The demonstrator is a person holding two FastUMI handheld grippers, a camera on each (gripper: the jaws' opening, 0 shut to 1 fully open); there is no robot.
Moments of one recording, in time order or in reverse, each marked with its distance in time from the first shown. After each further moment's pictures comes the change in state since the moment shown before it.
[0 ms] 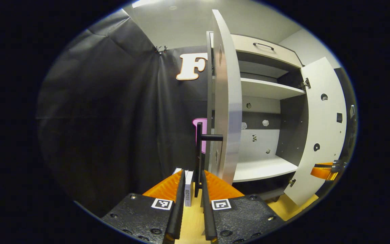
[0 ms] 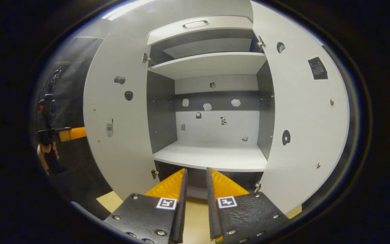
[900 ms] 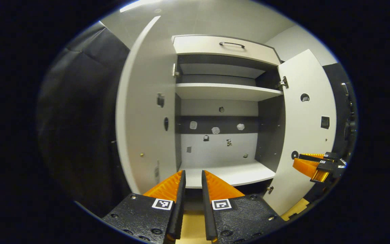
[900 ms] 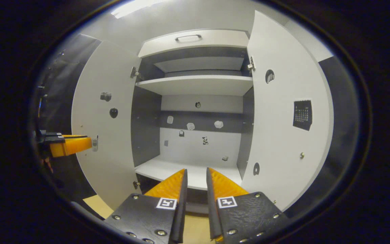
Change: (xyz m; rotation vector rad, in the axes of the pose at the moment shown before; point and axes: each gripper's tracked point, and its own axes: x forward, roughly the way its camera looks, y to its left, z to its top) left arm 0.002 -0.153 0.033 -0.002 -0.019 -0.164; right arm -0.017 -0.045 0.080 -0.069 -0.133 -0.124
